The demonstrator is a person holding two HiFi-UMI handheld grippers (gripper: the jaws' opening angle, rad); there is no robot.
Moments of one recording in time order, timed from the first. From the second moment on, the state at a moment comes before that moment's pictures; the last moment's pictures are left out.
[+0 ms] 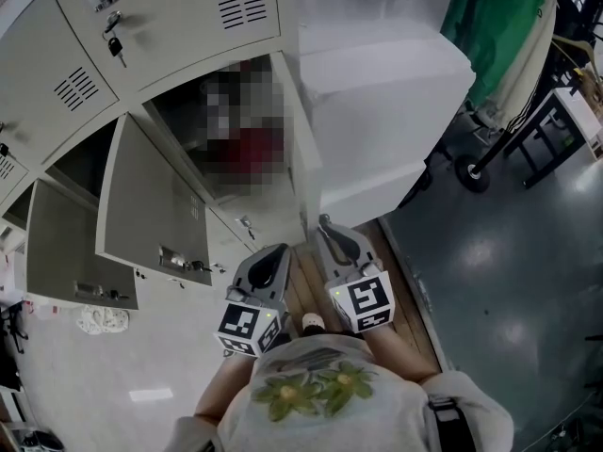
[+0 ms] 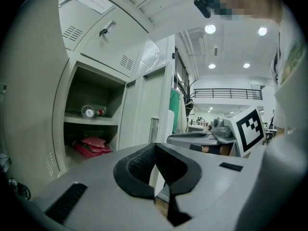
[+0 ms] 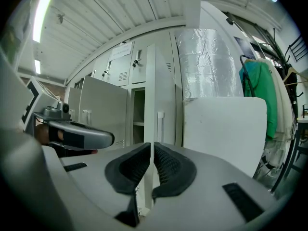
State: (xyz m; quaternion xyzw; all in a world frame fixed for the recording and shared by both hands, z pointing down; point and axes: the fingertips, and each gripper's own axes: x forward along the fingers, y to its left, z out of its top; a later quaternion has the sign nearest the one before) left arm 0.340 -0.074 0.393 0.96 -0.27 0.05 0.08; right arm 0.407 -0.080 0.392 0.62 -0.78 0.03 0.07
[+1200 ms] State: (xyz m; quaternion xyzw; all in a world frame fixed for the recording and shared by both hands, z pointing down) left arm 0.330 -0.067 0.396 0.95 -0.29 0.05 0.08; right arm 0.342 -0.064 0.377 0.52 -0.85 0.00 0.04
